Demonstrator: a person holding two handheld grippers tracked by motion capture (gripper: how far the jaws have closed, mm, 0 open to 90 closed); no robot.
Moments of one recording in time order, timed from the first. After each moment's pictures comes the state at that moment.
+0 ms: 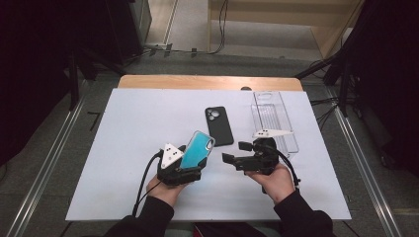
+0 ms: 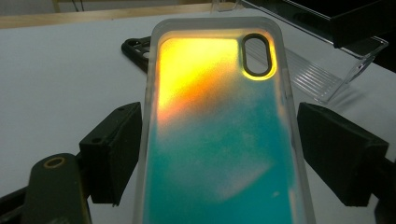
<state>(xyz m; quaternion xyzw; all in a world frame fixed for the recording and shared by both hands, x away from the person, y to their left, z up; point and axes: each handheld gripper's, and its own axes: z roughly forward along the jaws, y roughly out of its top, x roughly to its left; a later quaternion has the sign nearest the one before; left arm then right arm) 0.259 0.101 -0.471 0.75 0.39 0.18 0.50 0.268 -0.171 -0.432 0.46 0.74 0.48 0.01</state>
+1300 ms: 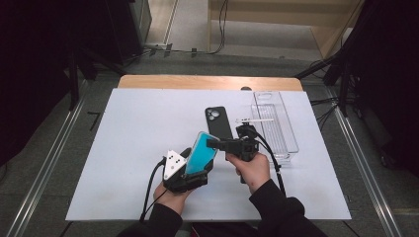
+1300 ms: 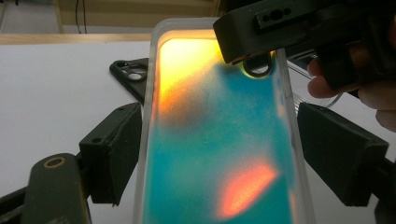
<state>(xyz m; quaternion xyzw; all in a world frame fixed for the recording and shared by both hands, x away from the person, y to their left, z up) 0.238 0.087 -0.471 0.71 0.40 0.19 0.54 0.308 -0.134 -0.434 0.51 0.69 0.50 -0.10</state>
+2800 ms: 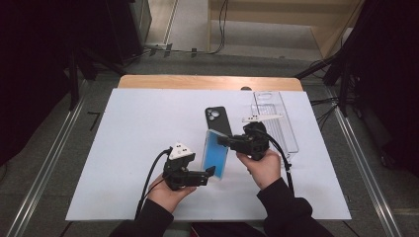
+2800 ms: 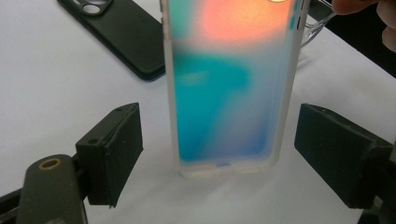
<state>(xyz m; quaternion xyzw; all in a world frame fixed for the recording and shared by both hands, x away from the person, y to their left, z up) 0.258 0.087 -0.445 0.80 0.40 0.05 0.44 0.298 -0.152 -0.411 0.46 0.75 0.48 0.00</state>
